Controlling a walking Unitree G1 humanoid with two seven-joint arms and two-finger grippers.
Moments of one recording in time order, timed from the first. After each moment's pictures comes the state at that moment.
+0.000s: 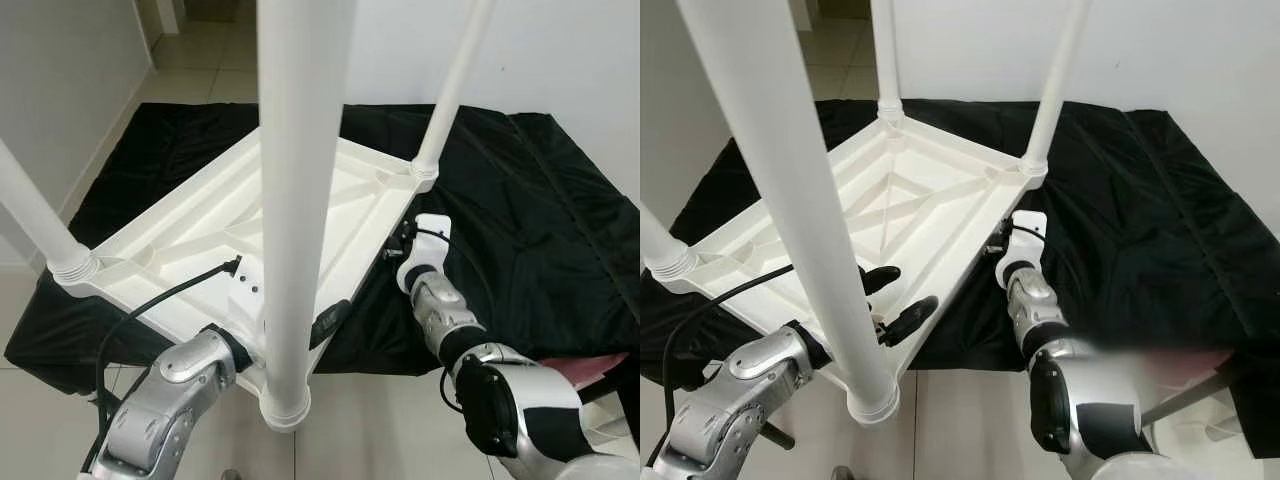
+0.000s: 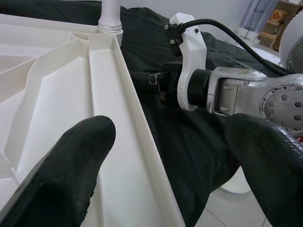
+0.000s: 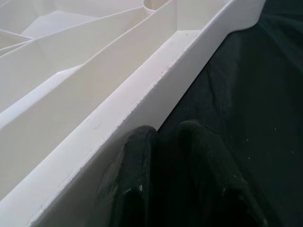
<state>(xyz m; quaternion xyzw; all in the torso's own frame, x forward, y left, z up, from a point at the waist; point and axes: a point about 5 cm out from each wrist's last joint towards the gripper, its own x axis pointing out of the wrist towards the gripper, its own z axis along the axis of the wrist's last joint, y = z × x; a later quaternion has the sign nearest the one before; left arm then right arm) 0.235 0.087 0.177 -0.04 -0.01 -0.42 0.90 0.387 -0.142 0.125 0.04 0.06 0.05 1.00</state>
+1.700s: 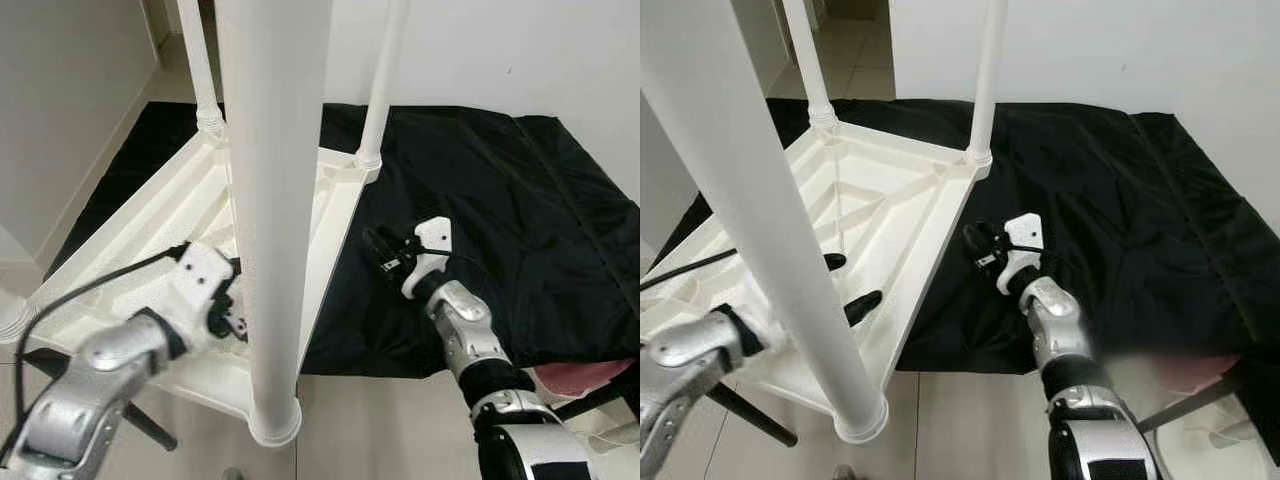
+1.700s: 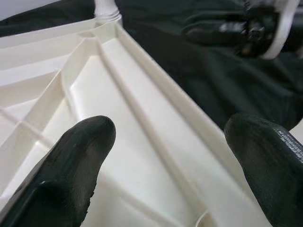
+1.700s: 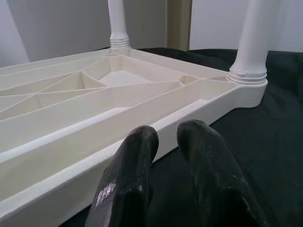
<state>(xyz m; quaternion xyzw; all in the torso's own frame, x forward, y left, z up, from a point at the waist) 0.241 0.155 0.187 0.11 0.01 -0.40 0.91 0.351 -0.149 0.143 -0.02 -0.10 0.26 0.96</state>
